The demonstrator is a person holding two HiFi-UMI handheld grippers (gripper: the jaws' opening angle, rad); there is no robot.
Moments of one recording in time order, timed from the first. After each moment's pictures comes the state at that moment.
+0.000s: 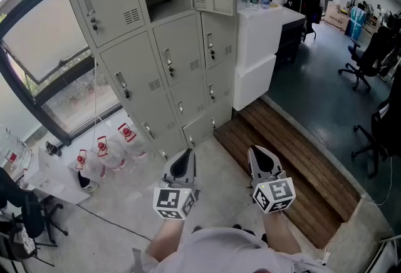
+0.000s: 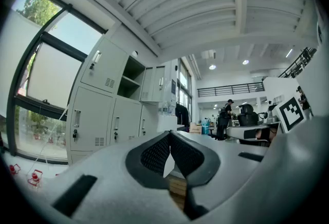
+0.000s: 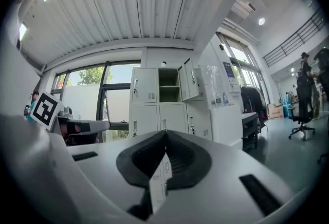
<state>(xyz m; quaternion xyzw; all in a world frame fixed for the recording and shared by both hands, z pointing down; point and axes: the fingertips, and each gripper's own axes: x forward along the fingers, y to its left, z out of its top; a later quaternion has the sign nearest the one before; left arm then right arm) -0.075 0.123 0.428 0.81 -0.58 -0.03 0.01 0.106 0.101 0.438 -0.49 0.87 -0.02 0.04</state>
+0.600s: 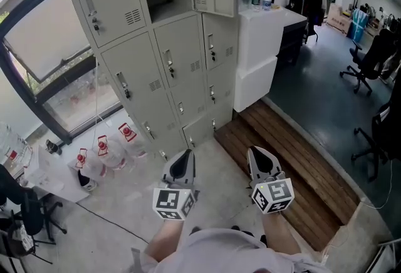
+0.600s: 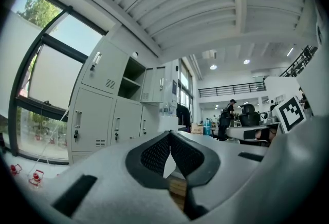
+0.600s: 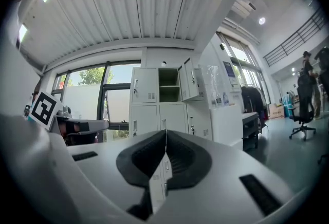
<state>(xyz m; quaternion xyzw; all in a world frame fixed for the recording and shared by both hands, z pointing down) -0.070 0.123 0.426 0.81 -0.59 -0.03 0.01 0.110 0.097 0.437 -0.48 0.87 -0.03 0.03</state>
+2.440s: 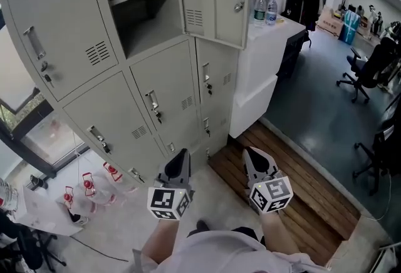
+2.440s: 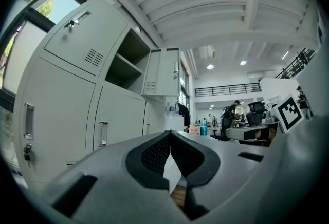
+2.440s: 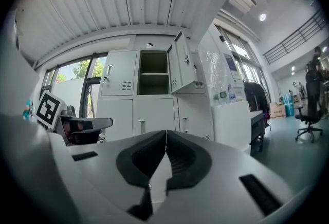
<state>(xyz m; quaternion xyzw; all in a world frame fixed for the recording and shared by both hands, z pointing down) -0.128 -0.194 0.420 0.83 -0.55 -0.03 0.00 0.052 -0.206 0.436 -0.50 0.87 -0.03 0.03</state>
